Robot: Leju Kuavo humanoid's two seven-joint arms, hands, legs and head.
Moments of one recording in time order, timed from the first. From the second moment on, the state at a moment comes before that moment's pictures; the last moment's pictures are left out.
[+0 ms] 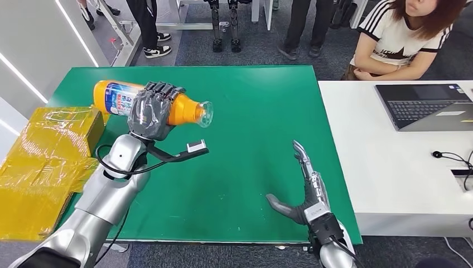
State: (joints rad) left arm -0.68 0.03 -0.52 -1.00 -1.37 0.65 -0.29; right arm -0.02 -0.04 0.38 -1.53 0.20 -0.18 -0.56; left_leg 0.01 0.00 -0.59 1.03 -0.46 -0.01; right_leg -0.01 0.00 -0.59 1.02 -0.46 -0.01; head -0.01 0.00
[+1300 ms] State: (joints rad) left arm -0.49 0.35 -0.55 -0.83 -1.57 0.25 0.17; right arm 0.12 -0.02 0.21 -1.67 0.15 -0.09 -0.59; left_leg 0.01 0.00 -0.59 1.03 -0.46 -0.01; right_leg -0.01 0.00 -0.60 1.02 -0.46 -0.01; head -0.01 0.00
